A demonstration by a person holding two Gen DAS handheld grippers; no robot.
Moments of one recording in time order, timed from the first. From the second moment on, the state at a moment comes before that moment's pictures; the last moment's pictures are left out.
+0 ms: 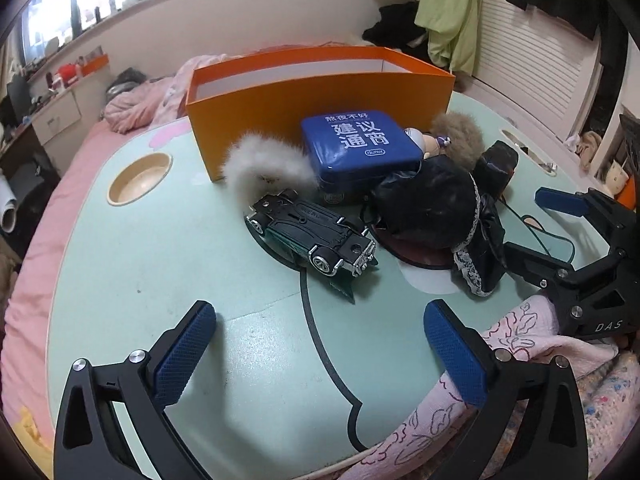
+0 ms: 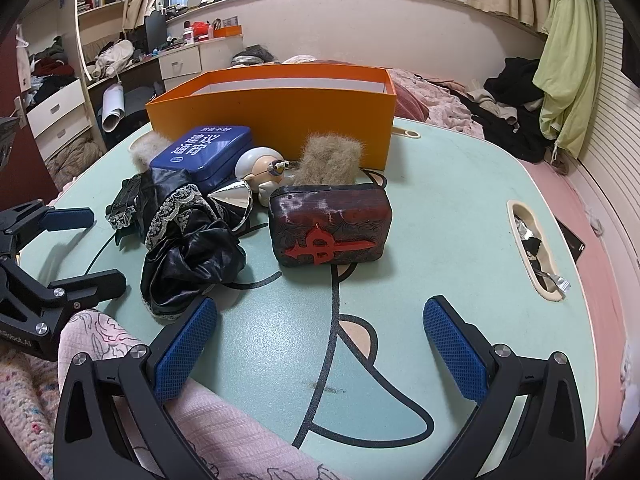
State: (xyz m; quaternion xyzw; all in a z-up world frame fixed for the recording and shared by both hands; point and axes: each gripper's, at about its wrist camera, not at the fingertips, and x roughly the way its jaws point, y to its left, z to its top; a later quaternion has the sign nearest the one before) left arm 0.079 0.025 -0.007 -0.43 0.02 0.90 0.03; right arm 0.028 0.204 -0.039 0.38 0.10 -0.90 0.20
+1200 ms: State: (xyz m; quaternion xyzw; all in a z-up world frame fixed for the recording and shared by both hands) left arm 0.076 0.024 -0.017 -0.43 0.01 0.90 0.02; right arm -0.112 0.142 0.073 0.48 0.15 -0.84 0.20
